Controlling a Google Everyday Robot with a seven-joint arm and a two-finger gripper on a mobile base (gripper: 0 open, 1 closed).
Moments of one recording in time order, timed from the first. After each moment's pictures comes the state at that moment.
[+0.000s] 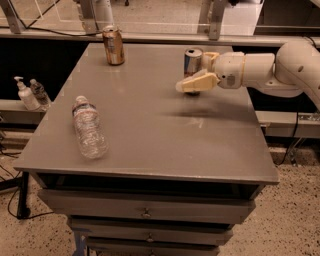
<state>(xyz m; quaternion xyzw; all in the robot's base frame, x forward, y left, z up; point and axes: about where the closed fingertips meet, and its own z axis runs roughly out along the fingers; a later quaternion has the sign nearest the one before) 0.669 -0.086 0.906 -0.46 0.62 0.33 0.54</state>
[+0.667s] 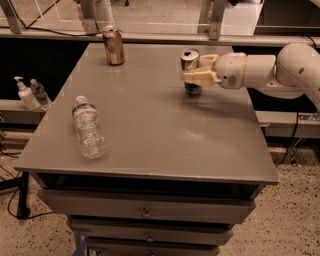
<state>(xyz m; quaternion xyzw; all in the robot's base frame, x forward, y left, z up) 0.680 -0.094 0.901 -0.46 0.62 0.32 0.55</state>
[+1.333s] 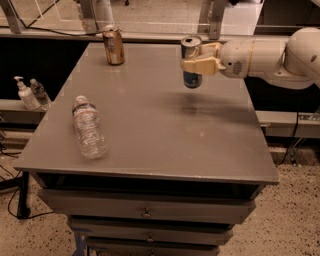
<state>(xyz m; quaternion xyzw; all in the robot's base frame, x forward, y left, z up) 0.666 -0.092 0.945 -0.44 0.62 0.34 0.56</state>
